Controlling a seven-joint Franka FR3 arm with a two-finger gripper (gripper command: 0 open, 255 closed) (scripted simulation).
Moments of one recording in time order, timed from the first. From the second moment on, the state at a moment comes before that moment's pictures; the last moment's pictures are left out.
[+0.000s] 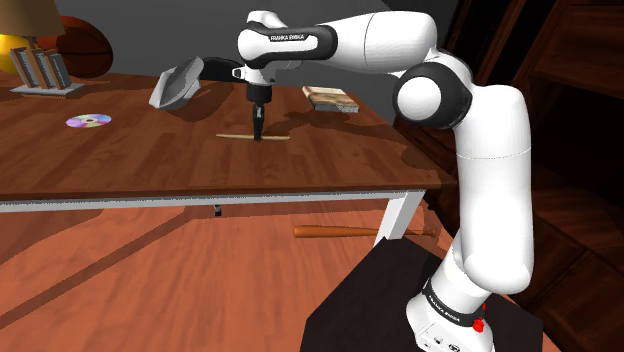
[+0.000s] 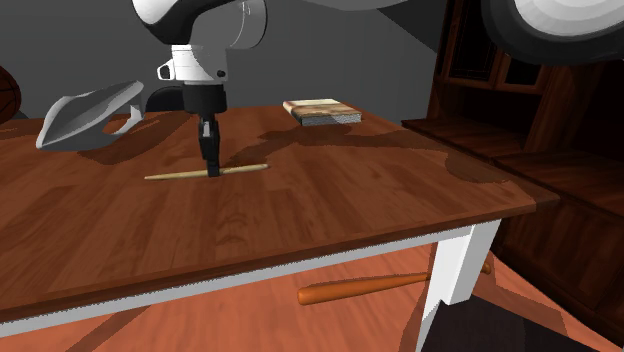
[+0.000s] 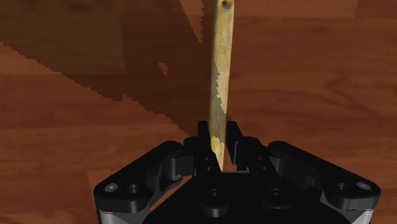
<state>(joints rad) 0.15 0.47 -0.09 -1.30 0.11 1.74 -0.88</state>
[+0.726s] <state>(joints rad) 0.15 0.49 -0.09 -1.16 0.11 1.61 -0.87</state>
